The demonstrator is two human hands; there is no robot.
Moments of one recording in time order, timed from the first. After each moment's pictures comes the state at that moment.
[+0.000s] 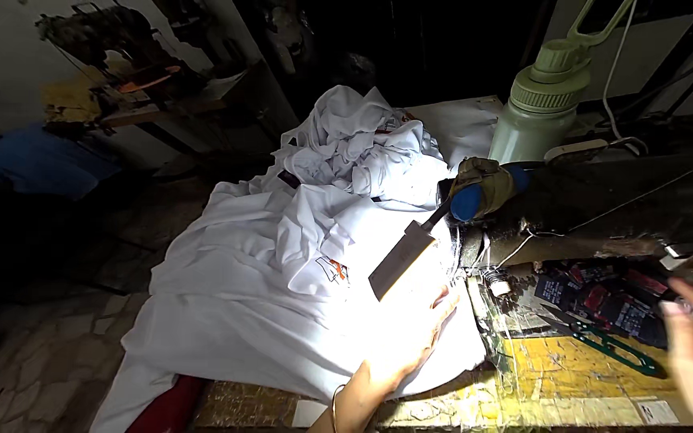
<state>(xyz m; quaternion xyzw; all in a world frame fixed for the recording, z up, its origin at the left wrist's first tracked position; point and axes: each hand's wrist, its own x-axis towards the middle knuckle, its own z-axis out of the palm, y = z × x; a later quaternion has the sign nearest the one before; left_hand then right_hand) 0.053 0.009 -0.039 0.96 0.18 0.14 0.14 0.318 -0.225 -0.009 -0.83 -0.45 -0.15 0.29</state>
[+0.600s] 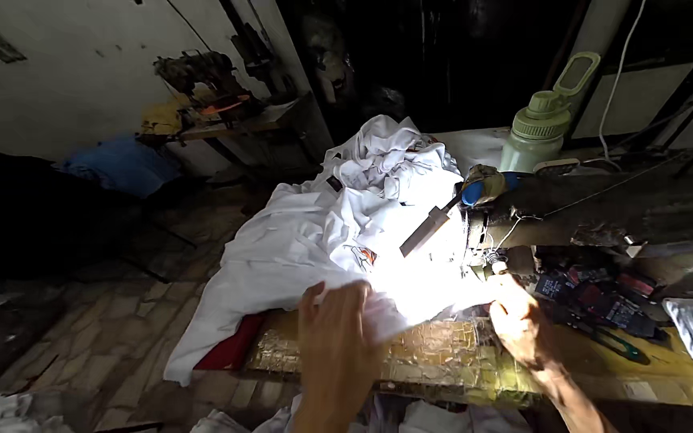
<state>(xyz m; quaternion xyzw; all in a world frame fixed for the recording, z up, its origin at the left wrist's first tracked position) -0.047 -0.052 0.069 0.86 0.37 0.34 -0.09 0.202 -0.118 -0.032 -0.66 -0.57 -0.01 0.49</state>
